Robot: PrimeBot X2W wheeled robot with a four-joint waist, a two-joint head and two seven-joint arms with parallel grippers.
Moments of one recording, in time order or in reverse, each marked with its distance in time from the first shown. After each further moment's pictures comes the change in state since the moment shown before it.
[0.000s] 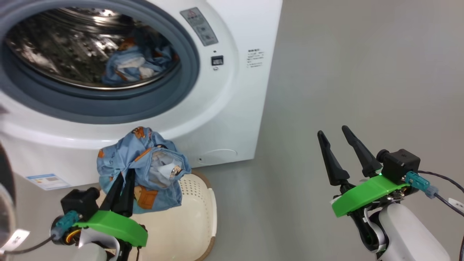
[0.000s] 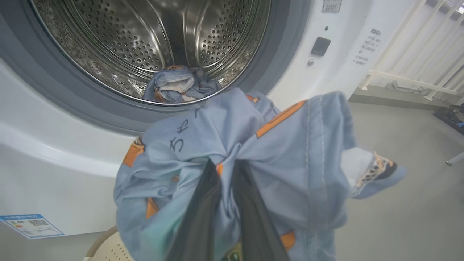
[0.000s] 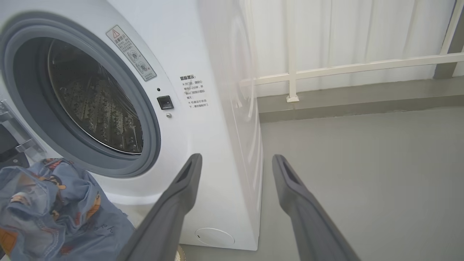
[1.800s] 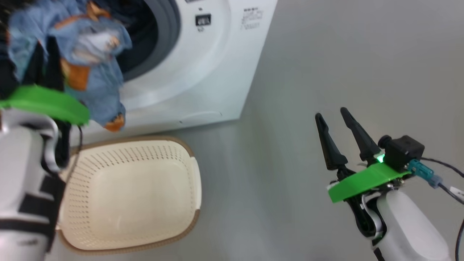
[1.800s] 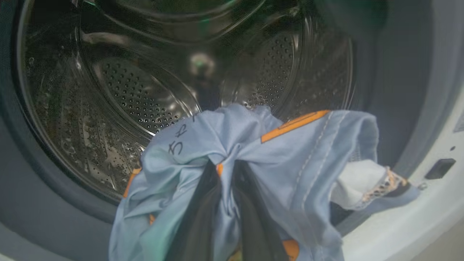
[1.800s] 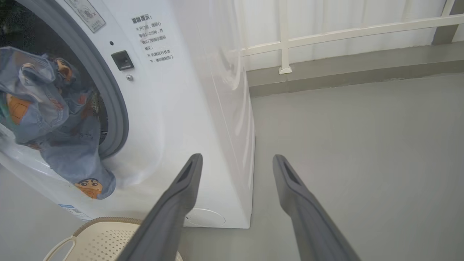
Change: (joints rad) left arm -0.463 0.084 0.086 0.057 0.052 0.026 0.060; right arm -0.035 0.011 -0.013 -0.050 -0.002 0.000 0.000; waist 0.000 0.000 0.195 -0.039
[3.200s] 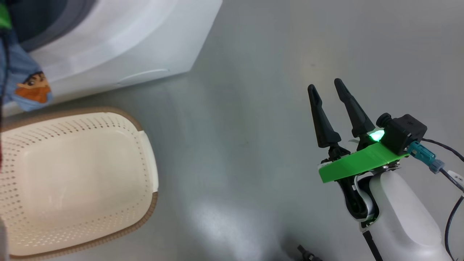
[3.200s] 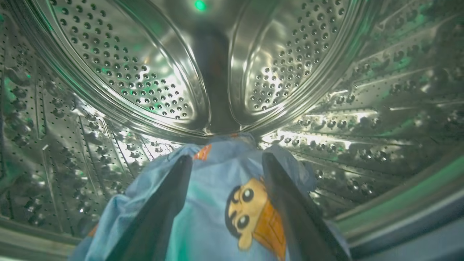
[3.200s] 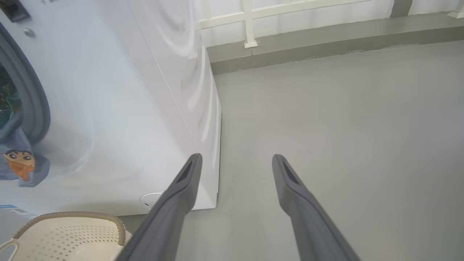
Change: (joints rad) left arm -0.546 0.009 0.048 0.551 0.102 -0.022 -0.068; right arm -0.080 0.070 -0.027 -0.052 -0.017 0.000 0.000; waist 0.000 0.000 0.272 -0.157
